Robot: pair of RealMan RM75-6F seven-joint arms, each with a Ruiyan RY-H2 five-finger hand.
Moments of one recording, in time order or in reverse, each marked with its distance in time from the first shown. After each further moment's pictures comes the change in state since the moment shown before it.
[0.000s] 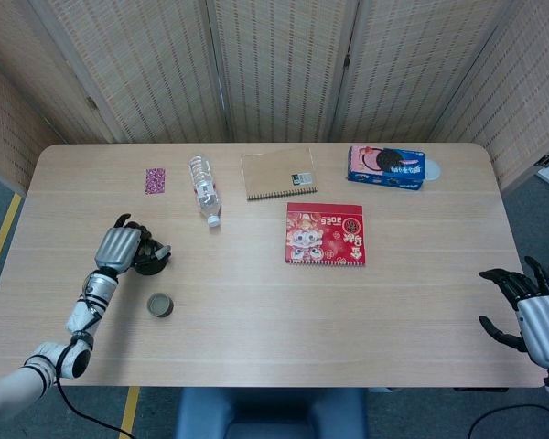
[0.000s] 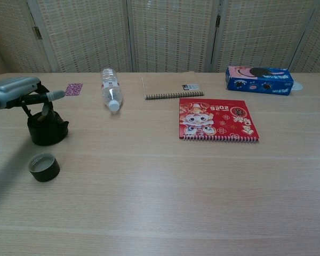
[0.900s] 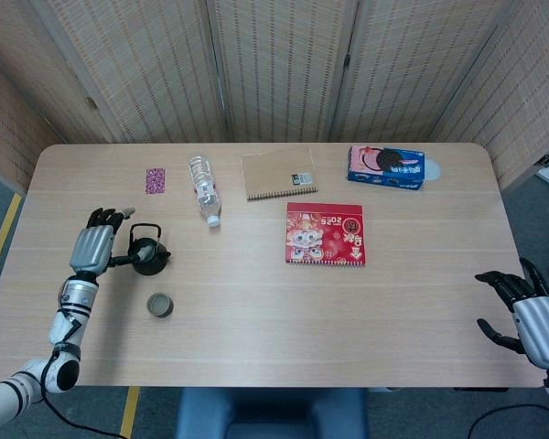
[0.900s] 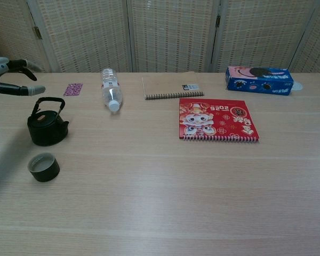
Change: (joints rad) left arm 0.113 0.148 -0.074 -0.308 -0.117 0.151 0.061; right arm 0.011 0.025 -0.015 -0.017 -0.017 -0.031 -0.003
